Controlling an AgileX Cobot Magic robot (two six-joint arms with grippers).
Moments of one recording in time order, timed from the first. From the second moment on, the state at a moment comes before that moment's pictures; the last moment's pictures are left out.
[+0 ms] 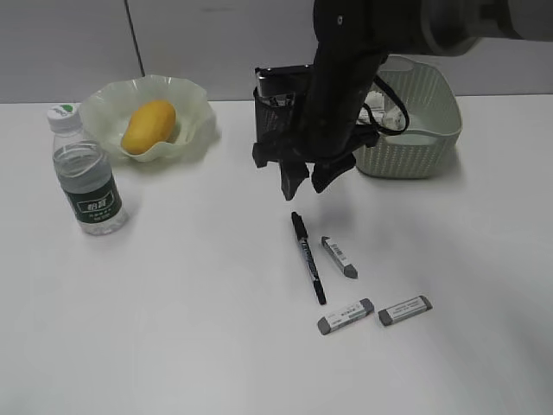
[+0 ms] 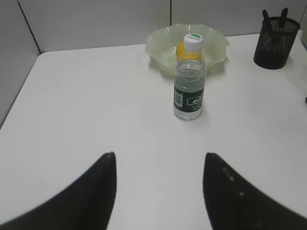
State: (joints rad) left arm -0.04 0.00 -0.56 -0.02 1.02 0.04; right arm 0.58 2.18 -1.70 0.09 0.93 0.14
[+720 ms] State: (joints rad) left arm -0.04 -0.01 -0.53 -0.02 1.07 0.04; right arm 0.58 2.25 -1.71 0.10 0.83 0.14
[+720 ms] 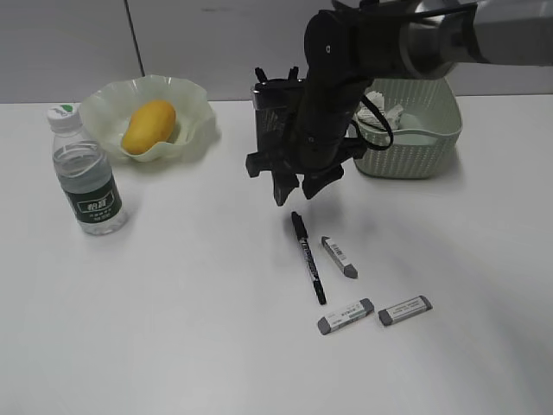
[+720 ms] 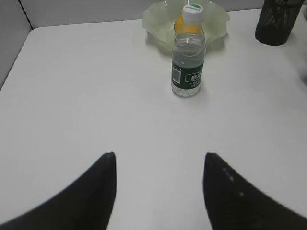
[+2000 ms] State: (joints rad) left arm -0.04 -0.01 -0.53 -0.02 1.07 0.04; right arm 0.58 2.32 -1.71 0.06 0.83 0.18
